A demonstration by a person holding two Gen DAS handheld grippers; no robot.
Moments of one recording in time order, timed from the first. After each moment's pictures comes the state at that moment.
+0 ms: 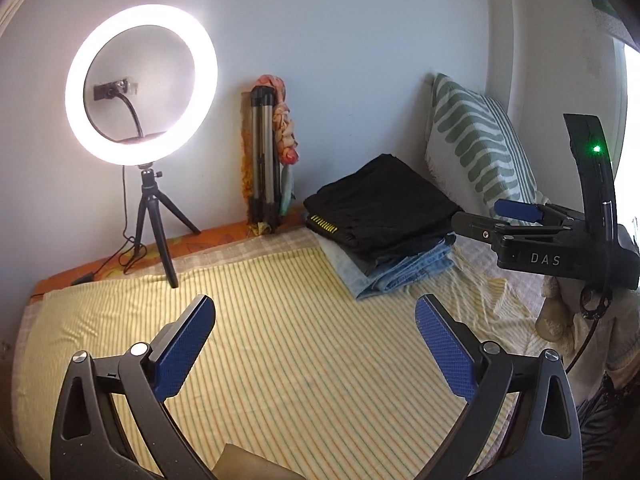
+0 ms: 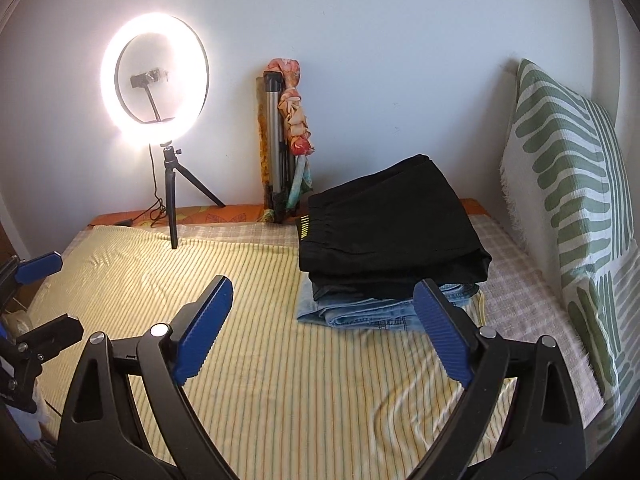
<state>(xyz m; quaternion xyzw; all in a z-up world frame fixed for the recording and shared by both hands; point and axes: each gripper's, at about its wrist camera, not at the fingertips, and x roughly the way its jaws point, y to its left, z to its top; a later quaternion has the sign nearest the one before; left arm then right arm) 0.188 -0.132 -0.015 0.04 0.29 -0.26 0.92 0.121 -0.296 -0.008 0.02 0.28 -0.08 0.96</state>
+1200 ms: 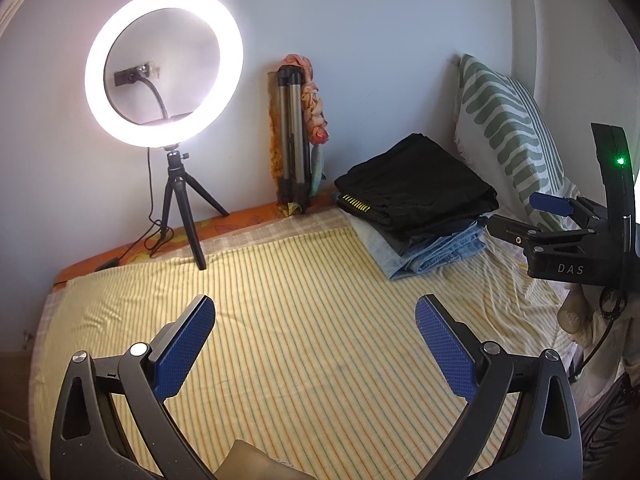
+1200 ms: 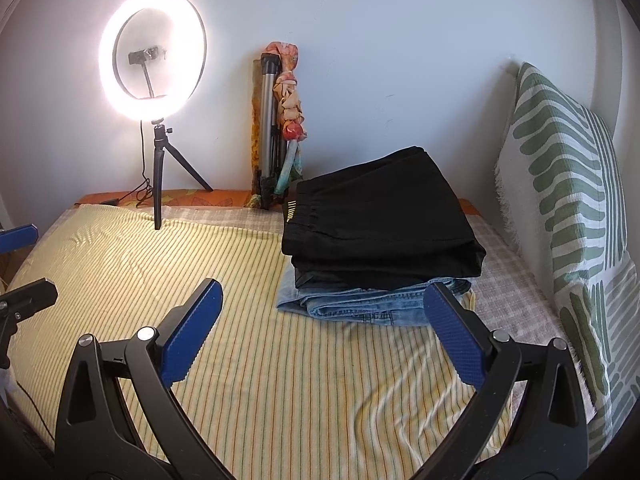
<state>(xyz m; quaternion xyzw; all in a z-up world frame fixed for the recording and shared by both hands) 0.194 -0.121 -0.025 0.07 0.31 -0.22 0.92 0.123 -0.296 -0.030 -0.01 0.29 -0.08 0.95</state>
